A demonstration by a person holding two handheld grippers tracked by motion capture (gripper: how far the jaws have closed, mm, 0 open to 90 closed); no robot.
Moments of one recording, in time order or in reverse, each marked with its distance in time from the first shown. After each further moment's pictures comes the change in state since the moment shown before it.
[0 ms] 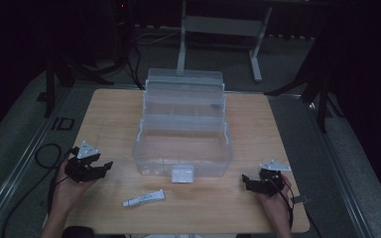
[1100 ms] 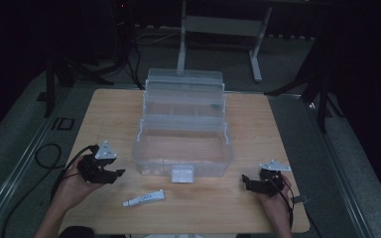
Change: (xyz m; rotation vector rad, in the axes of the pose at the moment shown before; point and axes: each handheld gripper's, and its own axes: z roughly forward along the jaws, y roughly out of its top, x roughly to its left) left arm -0.035 0.035 -0.012 0.125 -0.145 0.261; right arm 0.000 0.000 0.000 0.000 0.000 -0.001
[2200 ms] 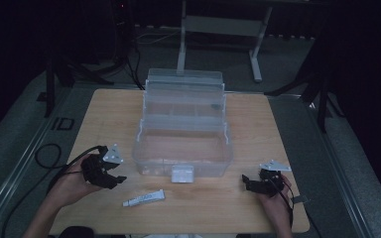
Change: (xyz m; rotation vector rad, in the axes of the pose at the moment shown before) left arm -0.014 0.019 -0.012 0.117 -0.094 0.168; right arm 0.000 0.000 0.000 0.001 0.003 -0.001
